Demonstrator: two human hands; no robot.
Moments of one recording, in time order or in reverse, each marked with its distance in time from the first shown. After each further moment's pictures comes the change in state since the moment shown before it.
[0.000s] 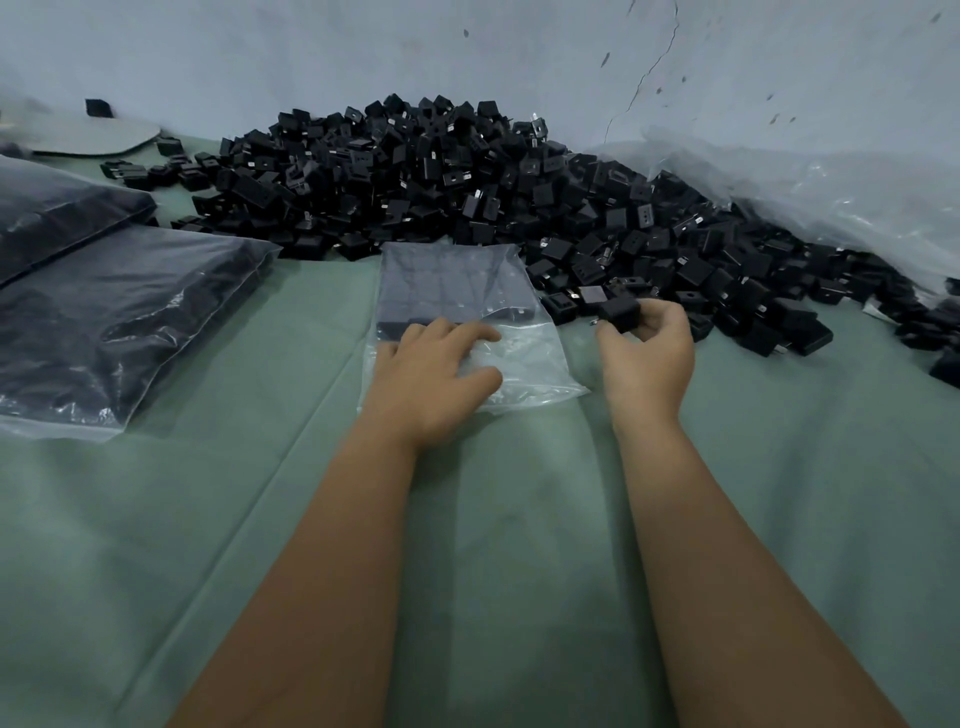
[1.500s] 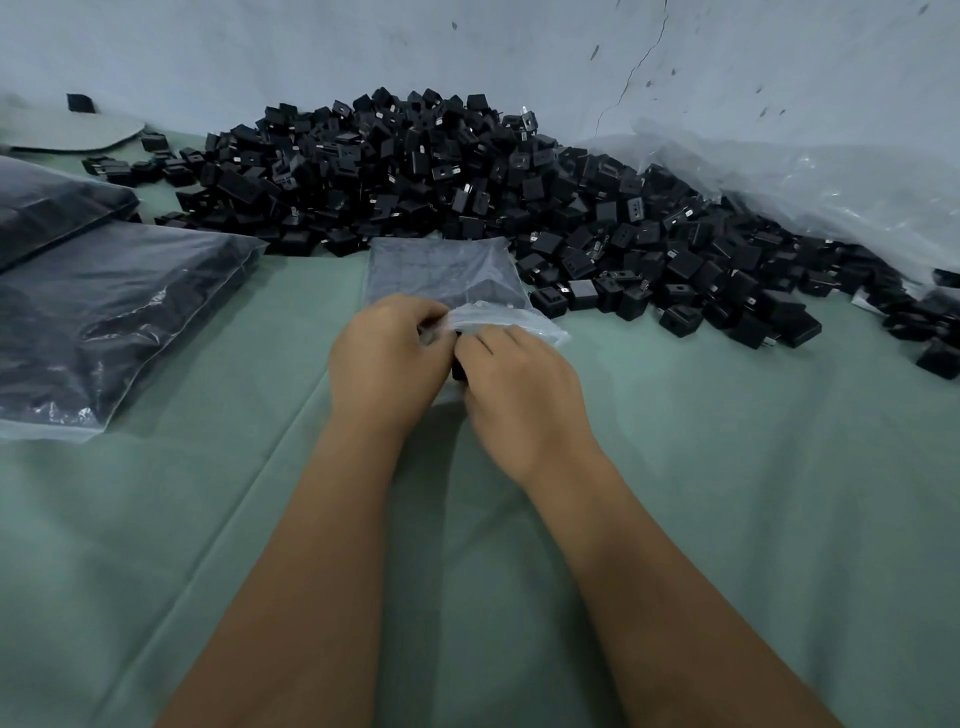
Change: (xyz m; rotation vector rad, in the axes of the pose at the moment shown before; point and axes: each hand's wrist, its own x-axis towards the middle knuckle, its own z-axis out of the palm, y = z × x) left_hand 0.002 0.001 -0.006 -0.018 0.488 0.010; right_hand -0.087 -0.048 0.010 -0.802 -0.481 -0.949
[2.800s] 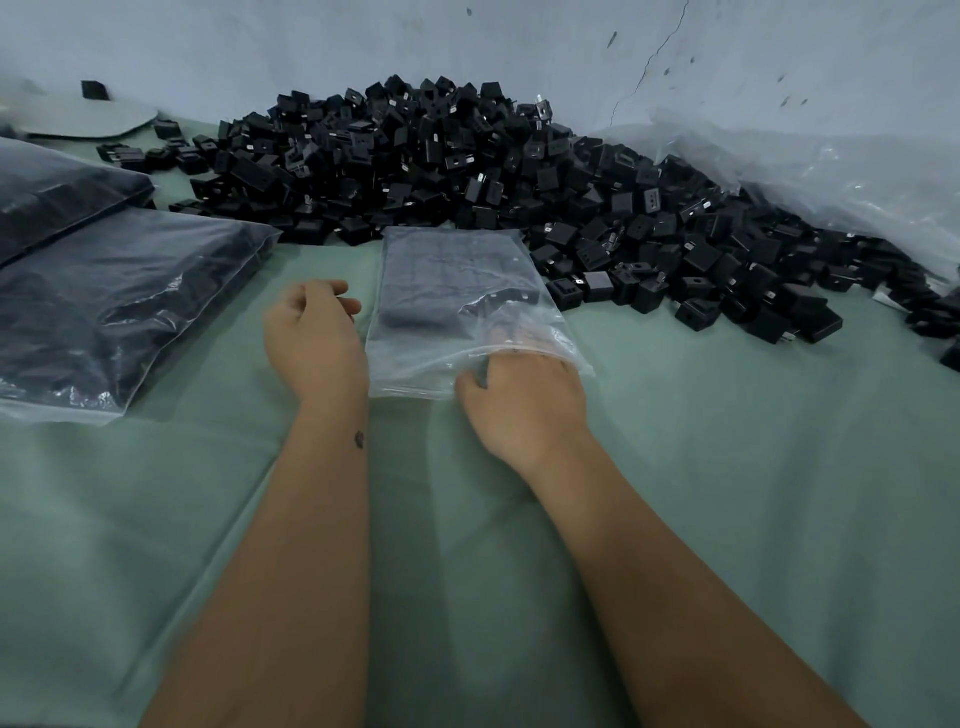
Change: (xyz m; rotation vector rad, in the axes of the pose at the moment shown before) left_hand 0.018 -0.027 -0.016 -0.709 0.478 -0.754; right_hand 0.005 -0.001 0.023 0.028 -0.347 0.351
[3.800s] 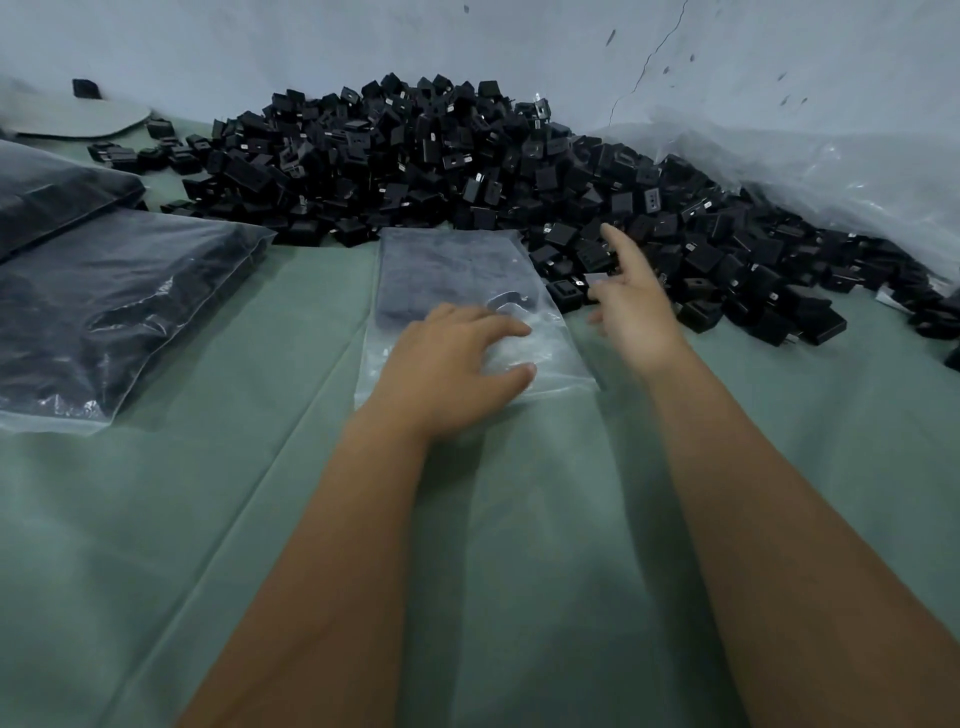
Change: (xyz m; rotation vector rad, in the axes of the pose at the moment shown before) left_hand -0.043 -0.004 0.017 0.941 -0.966 0.771; right_hand 0.065 0.089 -0.030 1.016 0.094 0.286
